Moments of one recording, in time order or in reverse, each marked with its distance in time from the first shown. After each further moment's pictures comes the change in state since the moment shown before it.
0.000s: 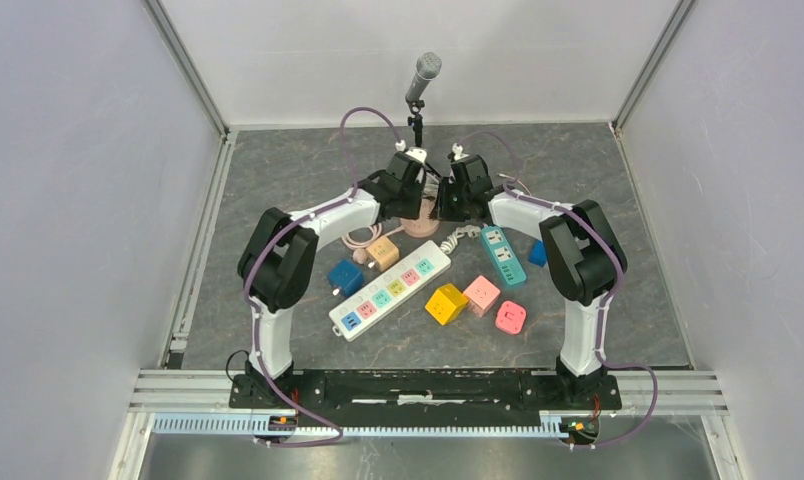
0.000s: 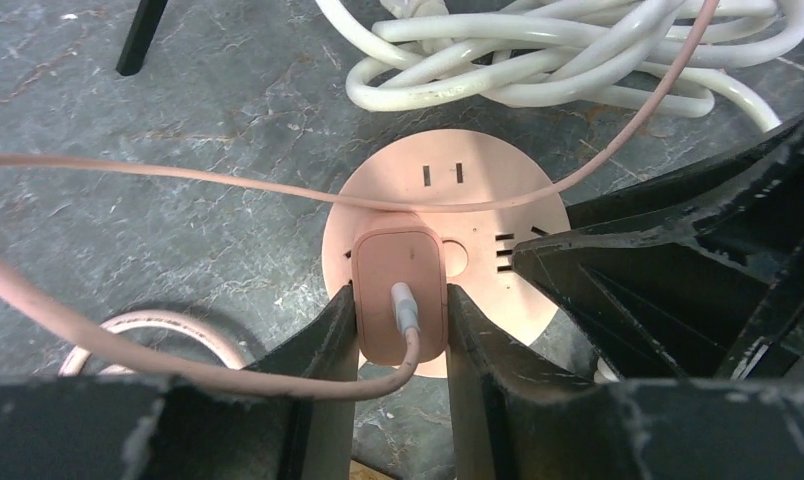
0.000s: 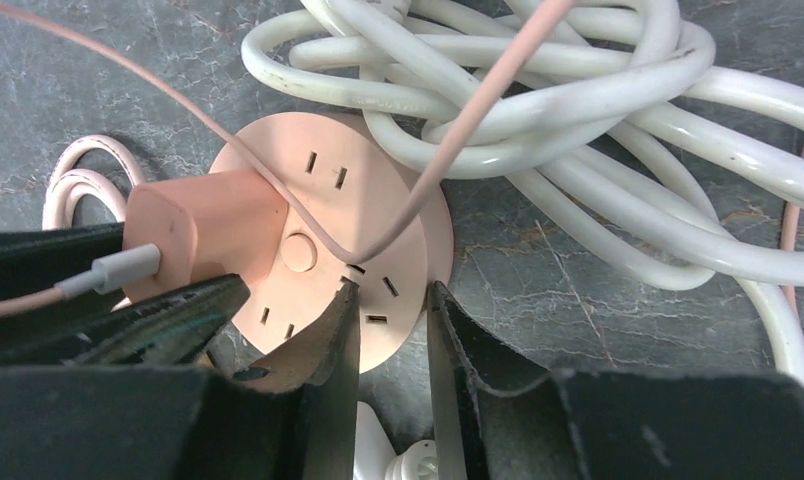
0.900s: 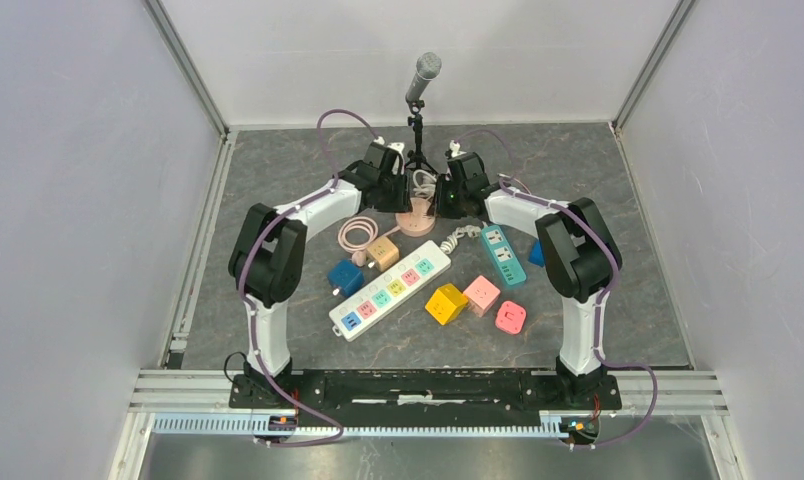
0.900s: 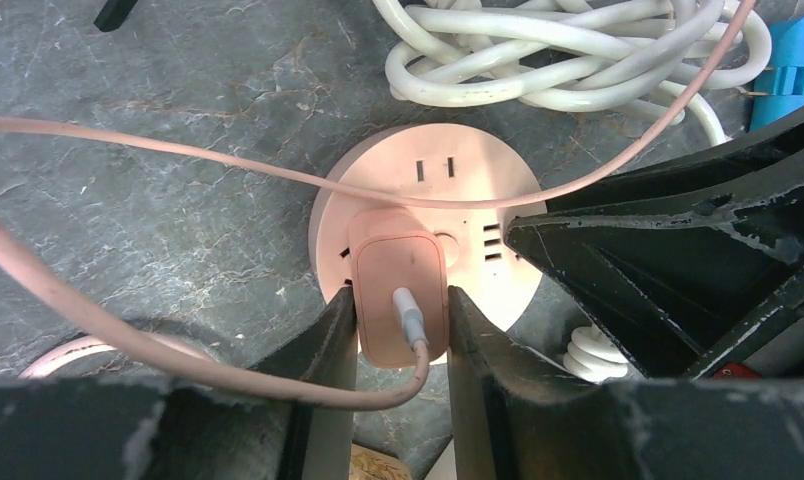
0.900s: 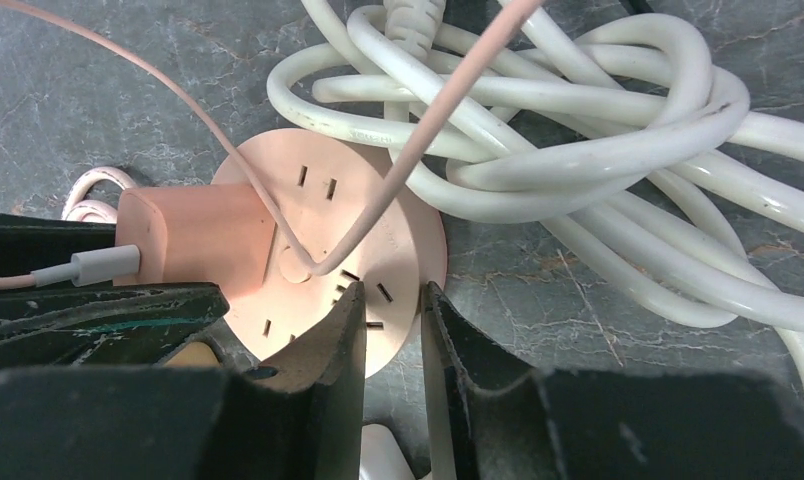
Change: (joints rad) left arm 0.143 -0.007 0.001 -0.034 0.293 -0.095; right arm 0.005 0.035 0.049 -0.007 0.000 0.020
